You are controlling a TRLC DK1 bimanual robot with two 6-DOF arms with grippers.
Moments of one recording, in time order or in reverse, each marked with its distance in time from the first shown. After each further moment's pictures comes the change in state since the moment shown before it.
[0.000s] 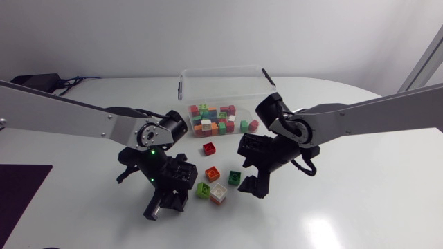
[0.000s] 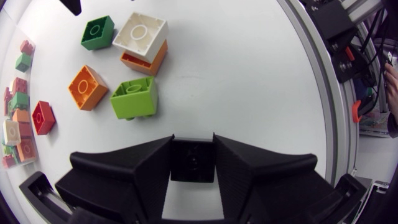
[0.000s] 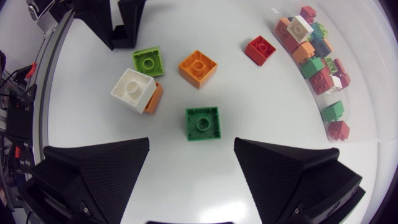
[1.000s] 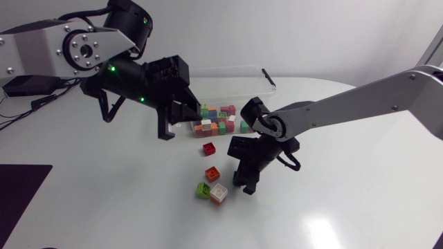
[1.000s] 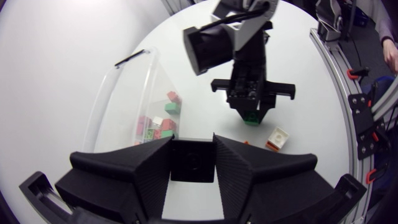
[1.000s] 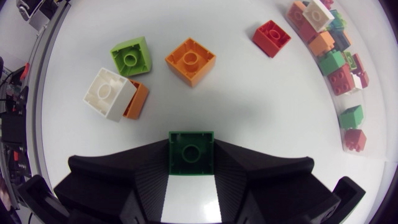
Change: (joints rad) left arm 0.095 -0.241 0.301 0.158 0.080 -0.293; right arm 0.014 0.163 0.148 -0.094 0.024 -0.008
